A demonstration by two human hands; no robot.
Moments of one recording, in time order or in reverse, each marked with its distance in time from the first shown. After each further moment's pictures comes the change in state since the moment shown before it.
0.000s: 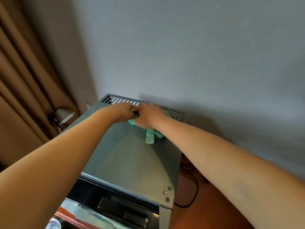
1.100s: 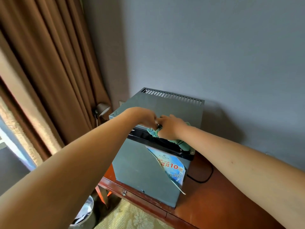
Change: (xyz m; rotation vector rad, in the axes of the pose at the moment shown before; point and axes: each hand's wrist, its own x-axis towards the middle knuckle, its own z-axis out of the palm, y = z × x) left_hand -0.214 0.000 0.029 0.184 -0.165 0.022; right_hand -0.192 -0.132 0.018 -0.023 -0.151 -0.023
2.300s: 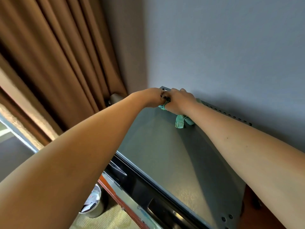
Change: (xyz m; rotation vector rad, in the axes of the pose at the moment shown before) left_hand 0.223 -0.119 -0.069 -0.142 0.204 -0.164; right_hand 0.279 0.078 -0.055 -0.001 0.147 -0.098
